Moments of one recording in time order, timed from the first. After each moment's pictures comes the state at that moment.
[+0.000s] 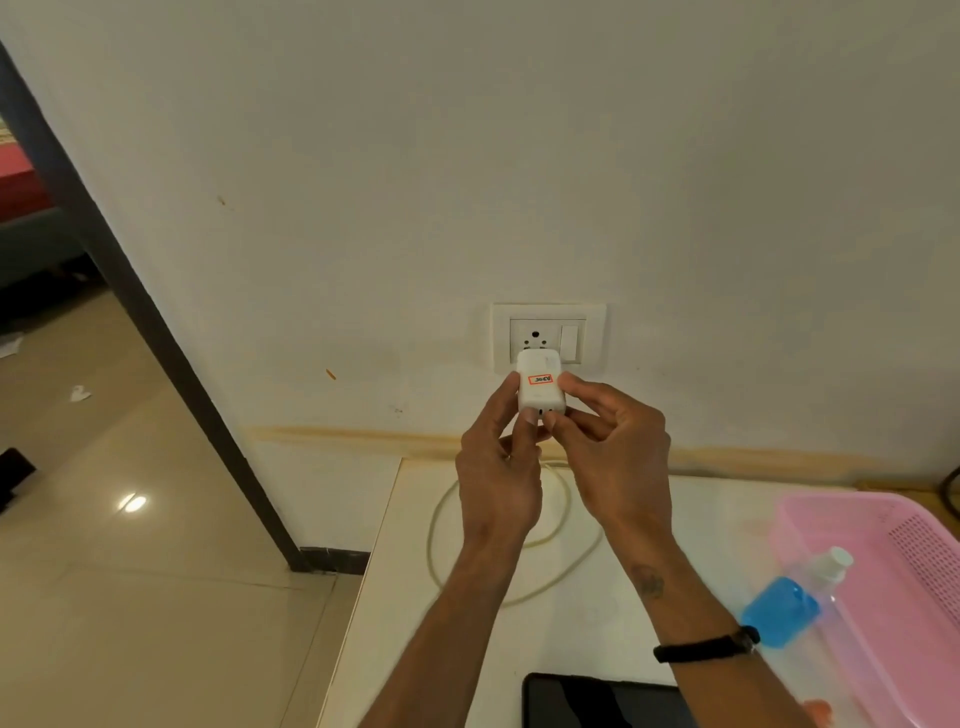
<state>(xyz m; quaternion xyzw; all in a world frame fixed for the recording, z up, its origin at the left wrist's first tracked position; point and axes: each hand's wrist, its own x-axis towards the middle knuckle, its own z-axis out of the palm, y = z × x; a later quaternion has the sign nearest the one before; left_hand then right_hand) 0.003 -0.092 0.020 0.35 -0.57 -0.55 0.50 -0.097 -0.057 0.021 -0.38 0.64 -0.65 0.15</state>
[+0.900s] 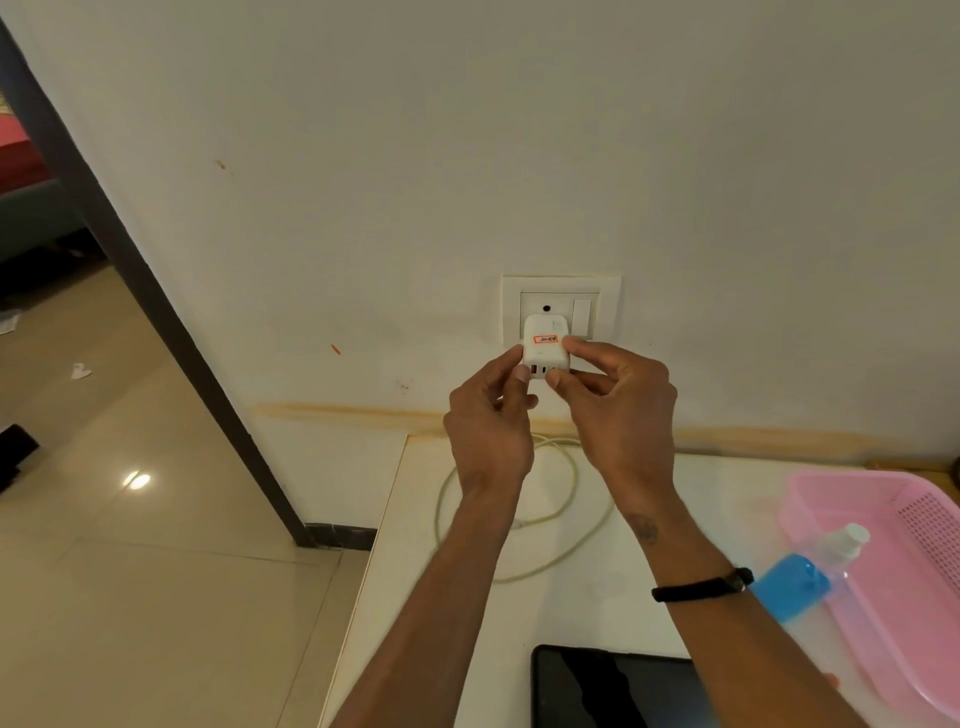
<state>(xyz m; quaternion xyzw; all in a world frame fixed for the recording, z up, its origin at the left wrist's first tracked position) 0.005 -0.113 0.022 0.41 -0.55 -0.51 0.51 -0.097 -0.070 0.030 -0.40 0.67 -0.62 0.09</state>
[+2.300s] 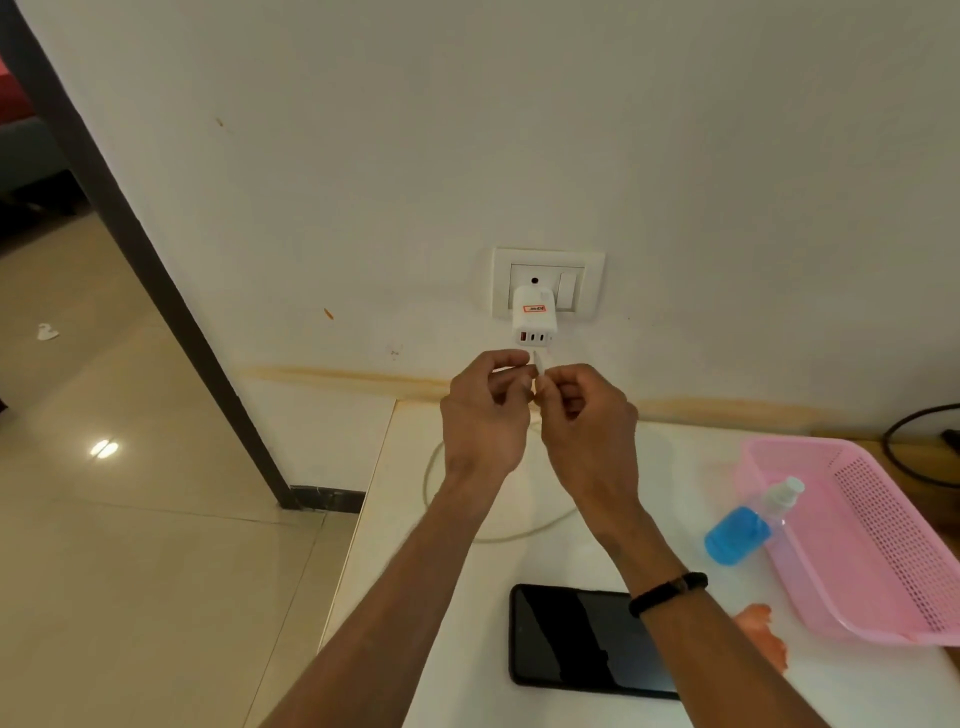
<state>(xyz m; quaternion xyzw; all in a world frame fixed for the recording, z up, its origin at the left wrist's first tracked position) 0.024 -0.091 0.022 0.44 -0.61 -0.50 0.43 -0.072 -0.041 -0.001 -0.42 0.71 -0.56 0.05</state>
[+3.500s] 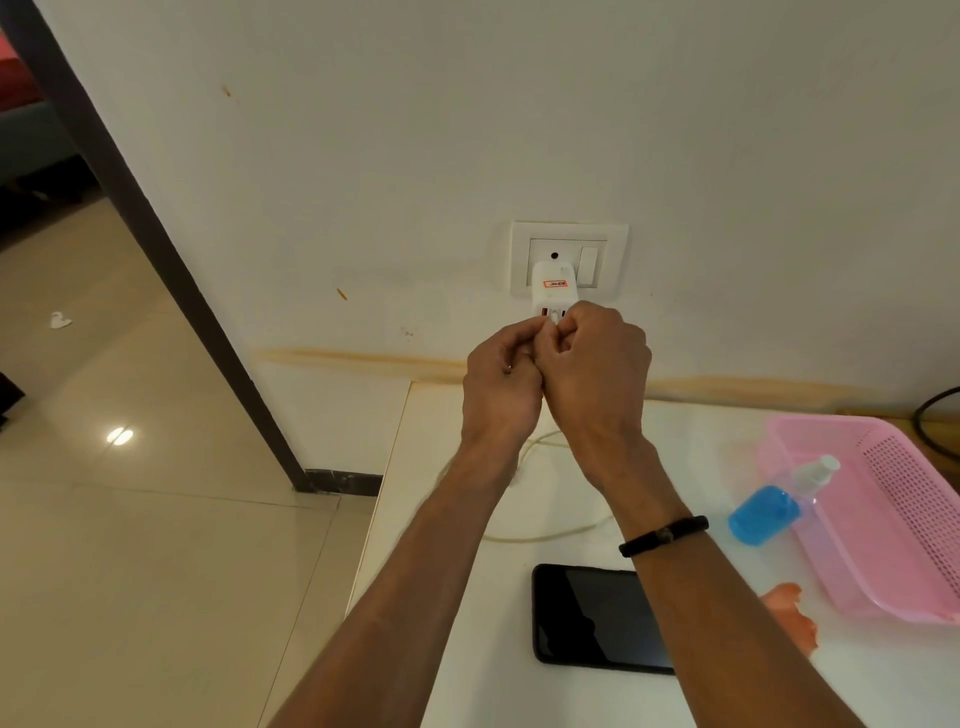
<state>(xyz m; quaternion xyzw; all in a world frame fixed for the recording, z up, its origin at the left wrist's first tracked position) 0.032 -0.088 0.037 0.40 -0.57 -0.59 0.41 -0.047 -0.066 0.051 -0.42 0.81 -0.39 -0.07</state>
